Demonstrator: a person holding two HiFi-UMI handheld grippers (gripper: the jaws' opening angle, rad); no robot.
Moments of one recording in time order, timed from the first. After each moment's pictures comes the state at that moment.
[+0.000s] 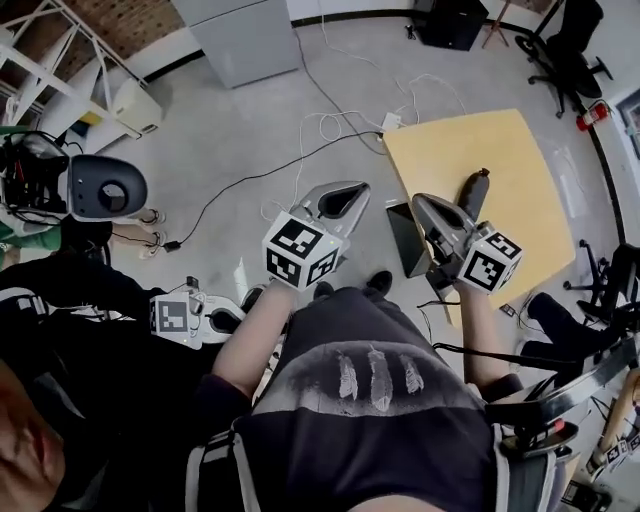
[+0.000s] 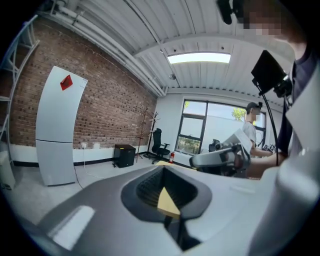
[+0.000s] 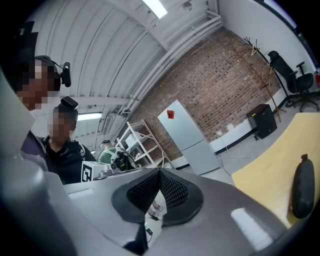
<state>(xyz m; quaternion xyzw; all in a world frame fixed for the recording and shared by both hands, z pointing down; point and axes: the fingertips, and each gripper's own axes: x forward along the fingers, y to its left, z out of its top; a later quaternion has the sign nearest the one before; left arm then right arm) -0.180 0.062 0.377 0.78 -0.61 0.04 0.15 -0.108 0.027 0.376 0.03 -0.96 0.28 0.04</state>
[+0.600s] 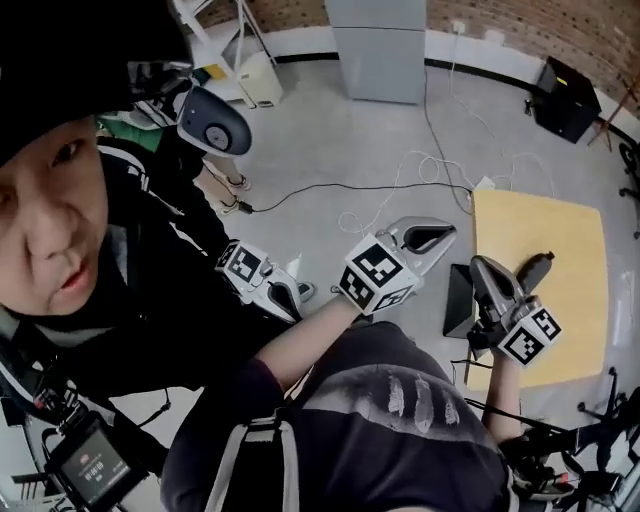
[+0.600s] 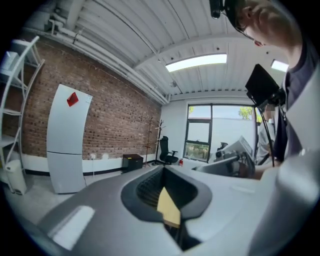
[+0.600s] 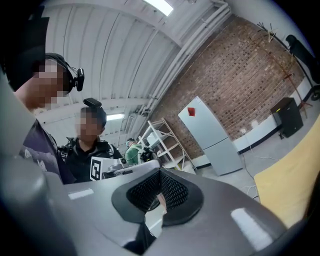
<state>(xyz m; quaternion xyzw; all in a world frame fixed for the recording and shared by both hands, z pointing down) -0.136 0.067 0.343 0.76 -0.64 0.01 0.10 -0.080 0.060 0.353 -0.08 -0.96 0.26 0.03</state>
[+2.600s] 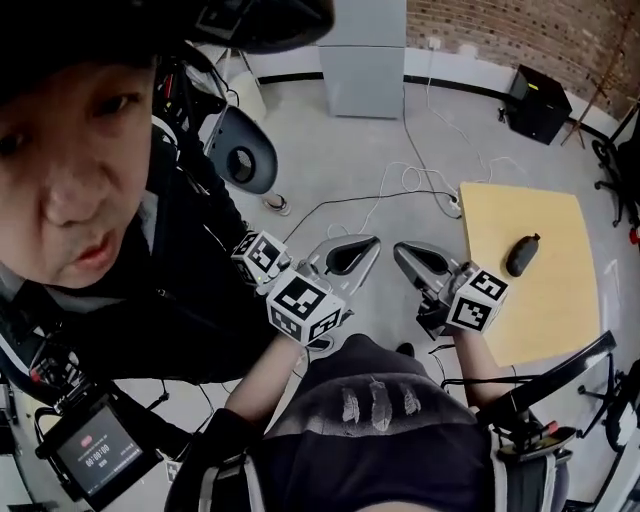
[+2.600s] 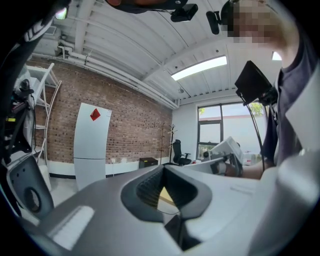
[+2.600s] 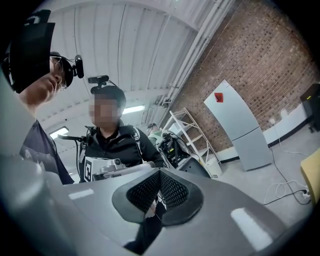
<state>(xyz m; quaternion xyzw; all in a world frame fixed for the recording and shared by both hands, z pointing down) -0.140 0.189 0.301 0.68 -0.73 0.03 0.07 -0.120 0.167 0.315 -0.23 -0.94 0.24 0.02</state>
